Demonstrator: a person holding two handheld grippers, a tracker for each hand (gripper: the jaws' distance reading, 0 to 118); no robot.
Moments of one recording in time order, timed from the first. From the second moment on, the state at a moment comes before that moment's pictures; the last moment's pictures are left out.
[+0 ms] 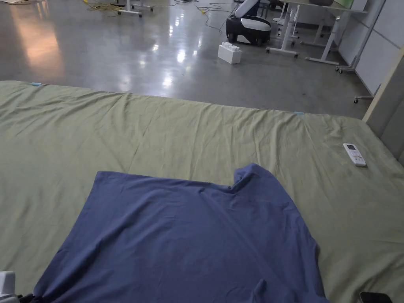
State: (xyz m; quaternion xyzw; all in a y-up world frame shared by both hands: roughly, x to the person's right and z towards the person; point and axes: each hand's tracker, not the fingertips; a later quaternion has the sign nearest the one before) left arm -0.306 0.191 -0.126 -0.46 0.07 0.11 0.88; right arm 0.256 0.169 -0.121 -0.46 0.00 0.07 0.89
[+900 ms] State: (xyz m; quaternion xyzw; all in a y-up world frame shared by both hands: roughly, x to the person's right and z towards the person) left arm -0.320 0.199 -0.326 -0.41 0.09 0.08 0.91; right arm 0.248 0.204 -0.350 -0.40 -0.01 0.05 0.92
